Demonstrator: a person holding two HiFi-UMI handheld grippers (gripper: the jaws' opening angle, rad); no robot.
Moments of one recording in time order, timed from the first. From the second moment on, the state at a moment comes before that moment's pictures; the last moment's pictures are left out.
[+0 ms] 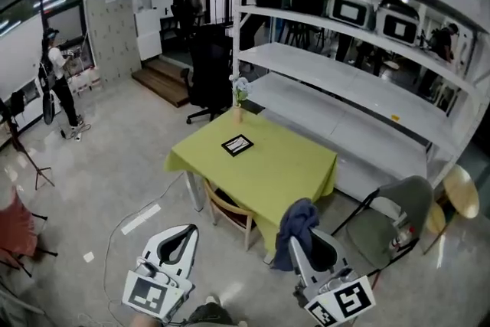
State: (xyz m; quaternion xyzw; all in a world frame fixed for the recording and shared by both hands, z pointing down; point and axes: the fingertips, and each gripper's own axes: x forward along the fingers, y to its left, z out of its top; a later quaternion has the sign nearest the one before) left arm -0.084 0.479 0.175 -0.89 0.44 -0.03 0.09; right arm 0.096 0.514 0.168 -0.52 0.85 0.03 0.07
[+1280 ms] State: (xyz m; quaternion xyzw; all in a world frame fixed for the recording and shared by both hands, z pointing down) left arm -0.101 0.152 0.234 -0.91 0.41 -0.05 0.05; right arm 0.071 0.193 0.237 -0.53 0.85 -0.04 0.02
